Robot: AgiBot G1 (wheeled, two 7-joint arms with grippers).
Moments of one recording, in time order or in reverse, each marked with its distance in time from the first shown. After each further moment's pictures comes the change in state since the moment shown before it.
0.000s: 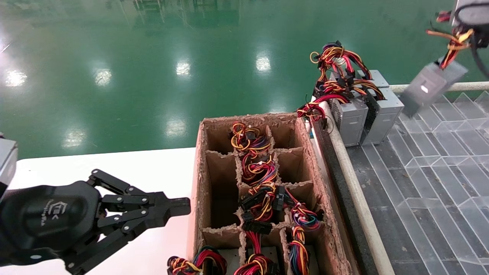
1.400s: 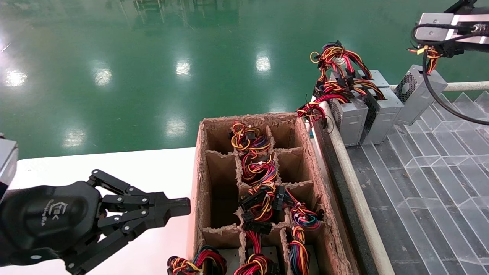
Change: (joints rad) left arm 0.000 0.000 0.000 0.000 0.000 0.000 0.000; right arm -0.105 -0.132 0.084 -0.232 0.133 0.353 -0.170
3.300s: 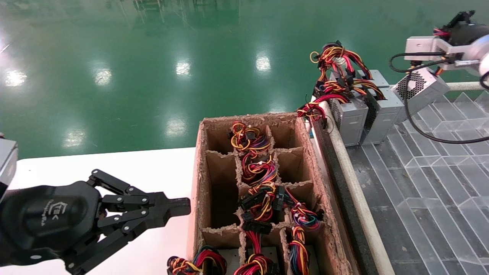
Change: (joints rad) left arm 0.000 0.000 0.000 0.000 0.000 0.000 0.000; right arm -0.143 -0.130 -0.024 -0.045 -0.033 0.462 -0.086
